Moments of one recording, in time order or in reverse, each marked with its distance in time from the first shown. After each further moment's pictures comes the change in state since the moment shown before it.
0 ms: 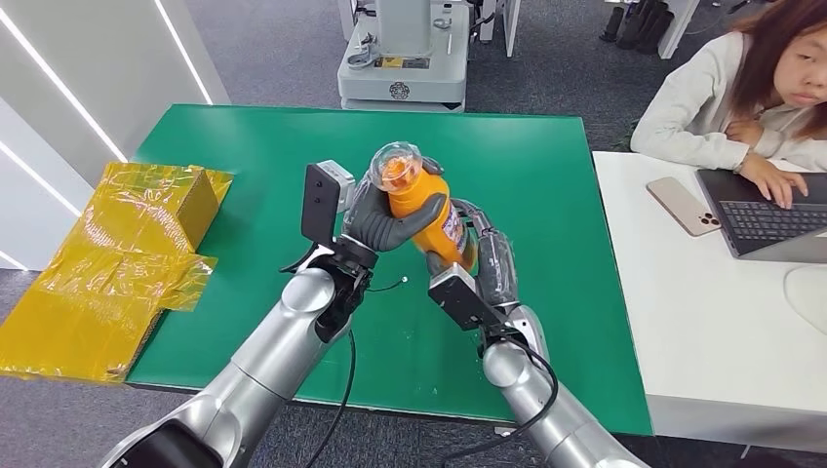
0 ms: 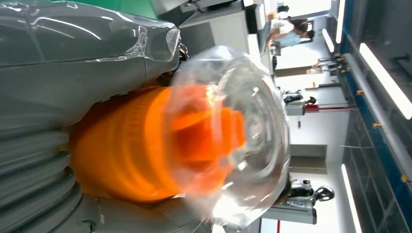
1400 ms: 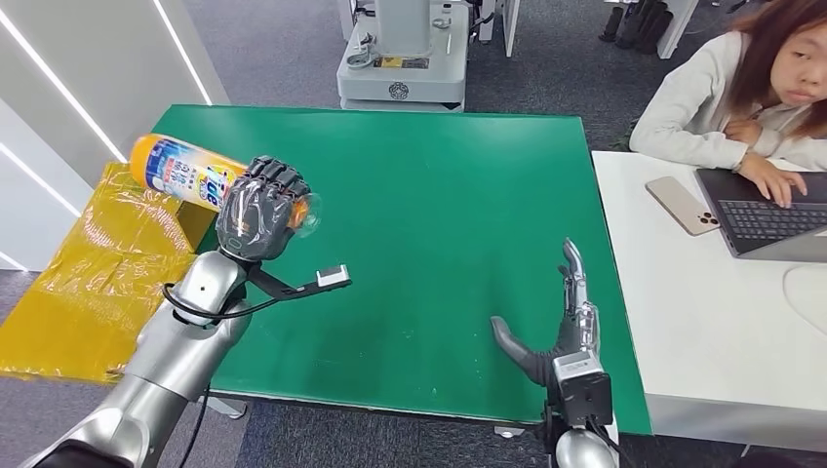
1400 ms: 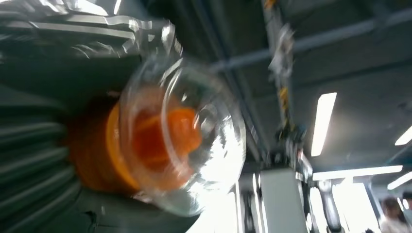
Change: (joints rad) left arm 0.100 0.357 0.127 -0.066 -1.632 0.644 0.189; right arm 0.460 -0.198 -0.138 -0.651 -0.214 0.069 -0.062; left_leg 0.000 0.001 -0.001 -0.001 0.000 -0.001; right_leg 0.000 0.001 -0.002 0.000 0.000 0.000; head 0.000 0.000
